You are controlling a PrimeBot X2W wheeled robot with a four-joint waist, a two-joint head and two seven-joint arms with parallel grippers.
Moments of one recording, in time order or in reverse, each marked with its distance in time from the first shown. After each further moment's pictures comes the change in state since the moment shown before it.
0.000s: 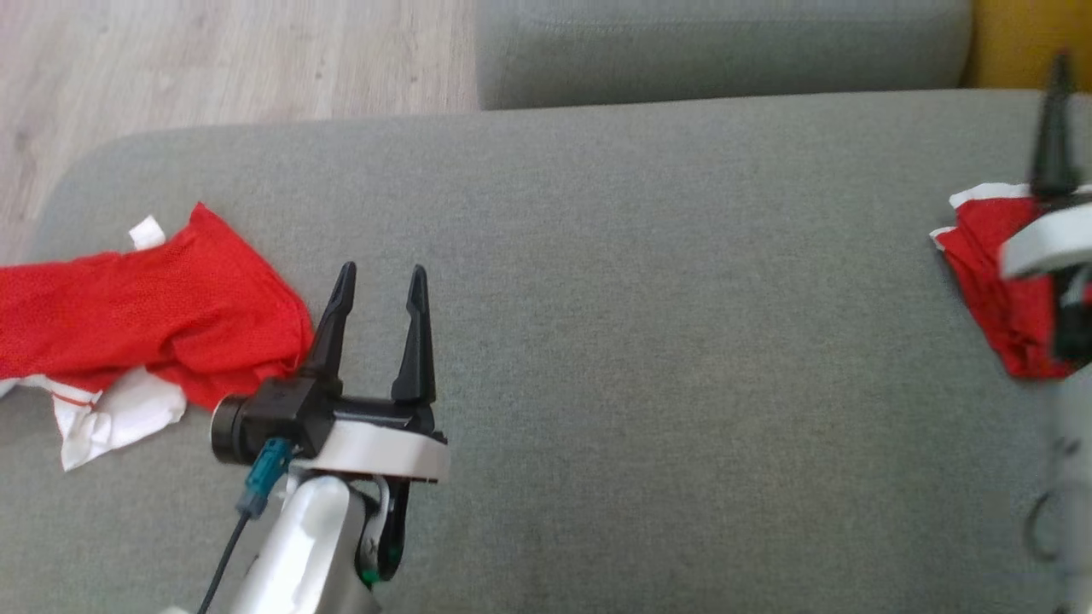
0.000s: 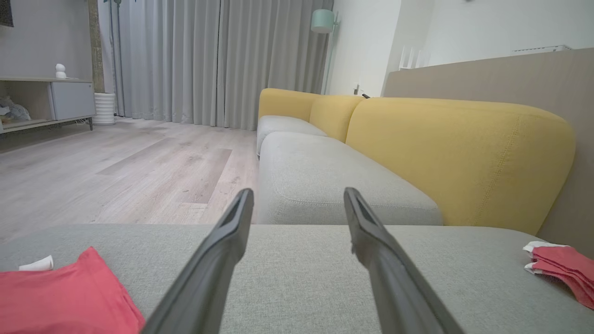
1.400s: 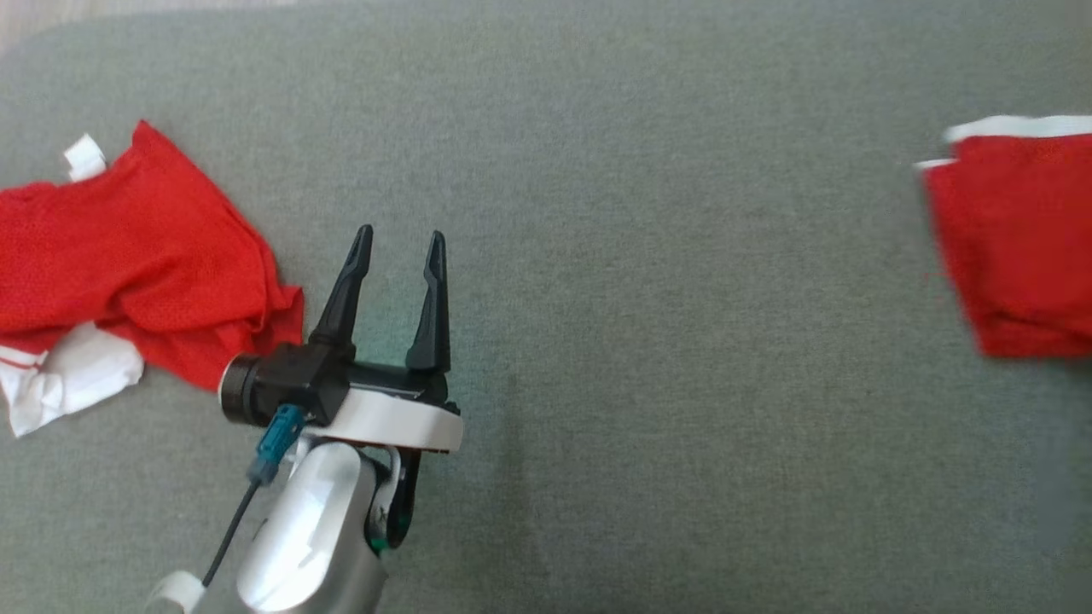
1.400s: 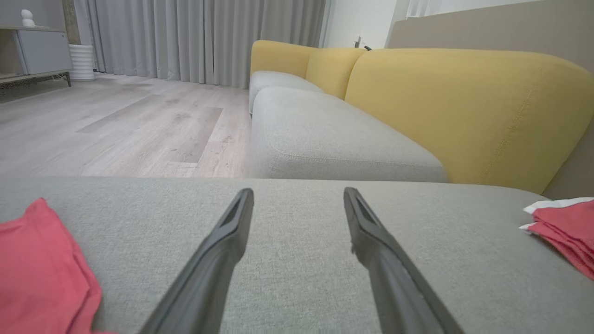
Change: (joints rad) left arm -0.067 0.000 -0.034 0.012 -0.003 0.001 0.000; right arm -0.026 -0.364 0.299 0.442 0.076 0.000 0.161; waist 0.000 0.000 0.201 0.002
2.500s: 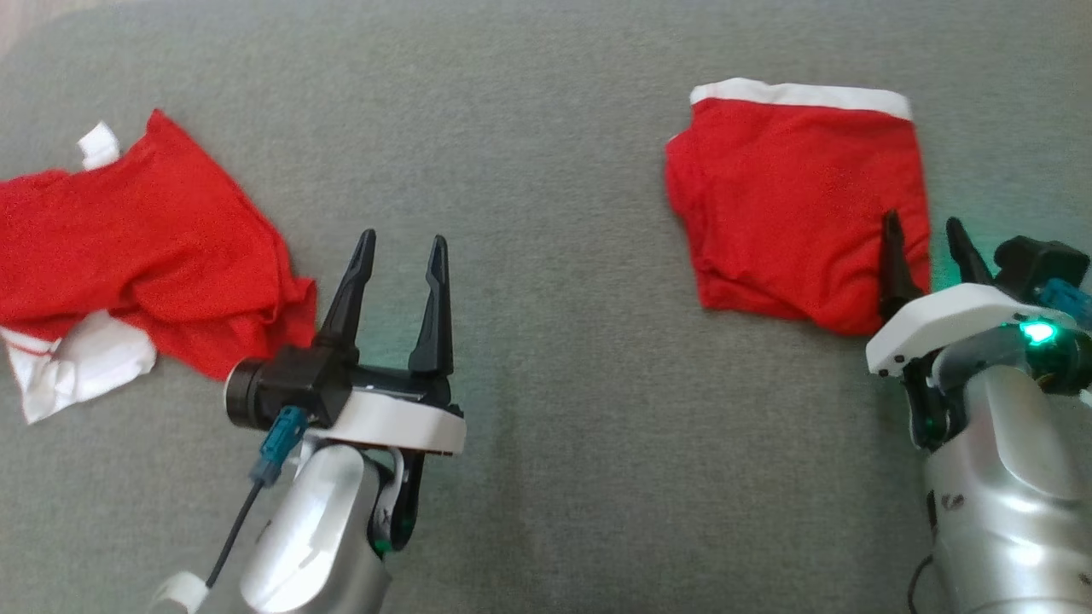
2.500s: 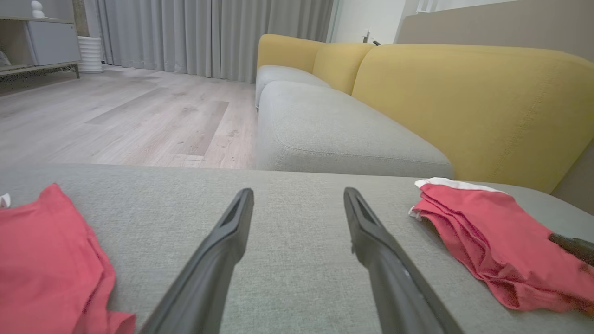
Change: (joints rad) left arm 0.005 0.000 -0.007 0.004 -0.015 0.001 0.000; right arm 0.107 0.555 -0.310 -0.240 0.079 0.000 -0.030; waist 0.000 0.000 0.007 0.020
